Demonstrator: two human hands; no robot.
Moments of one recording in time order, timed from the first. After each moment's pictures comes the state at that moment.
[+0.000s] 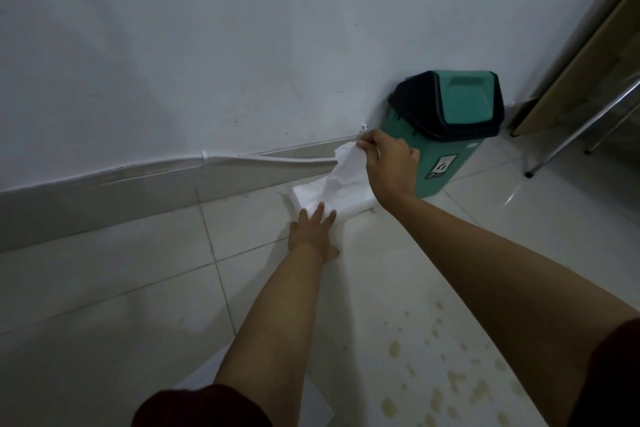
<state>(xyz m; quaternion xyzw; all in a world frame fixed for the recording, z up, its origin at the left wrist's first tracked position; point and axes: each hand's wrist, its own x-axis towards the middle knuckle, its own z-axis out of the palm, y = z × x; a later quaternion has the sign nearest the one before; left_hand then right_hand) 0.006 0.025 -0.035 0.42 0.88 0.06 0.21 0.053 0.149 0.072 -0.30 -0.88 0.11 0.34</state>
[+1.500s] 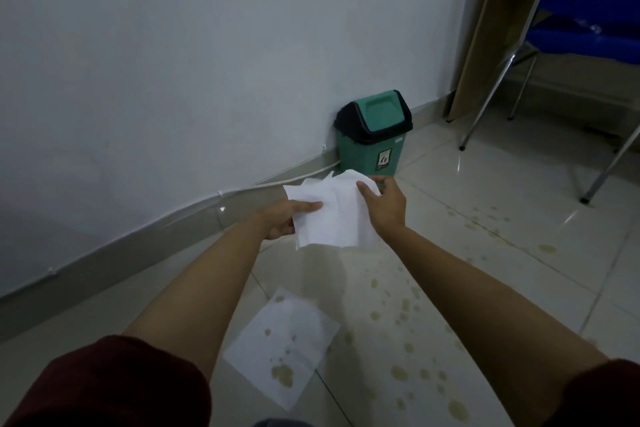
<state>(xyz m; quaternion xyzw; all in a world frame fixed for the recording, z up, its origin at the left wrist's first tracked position) 0.056 -0.086 0.140 0.23 0.65 0.50 0.53 0.220 0.034 0.133 -0.43 -0.68 0.46 0.39</state>
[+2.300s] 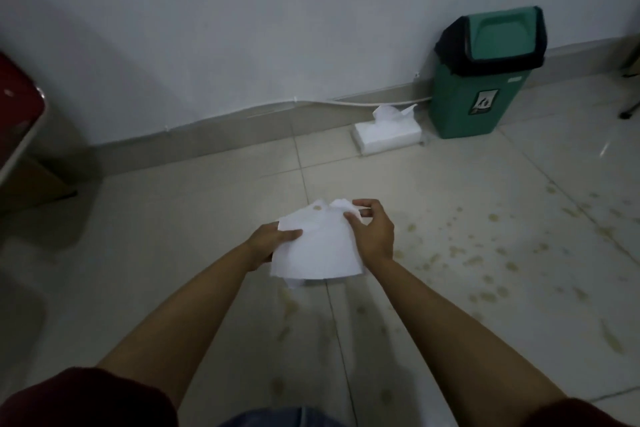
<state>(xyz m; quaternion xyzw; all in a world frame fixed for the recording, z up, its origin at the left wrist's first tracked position) 0.186 -0.247 0.026 0.00 0.78 0.50 0.38 0.281 -0.063 0.009 -0.30 -0.72 0.59 0.19</state>
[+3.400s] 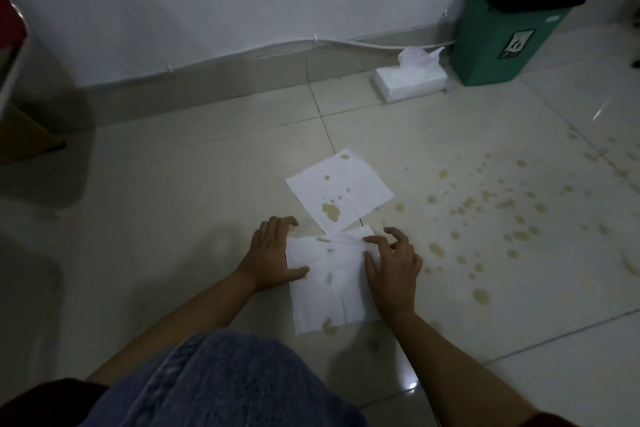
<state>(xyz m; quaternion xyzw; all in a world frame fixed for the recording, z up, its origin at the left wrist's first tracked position) 0.226 -0.380 -0.062 0.35 0.91 0.18 0.14 0.376 -0.183 -0.074 -0.30 -0.91 0.24 0.13</state>
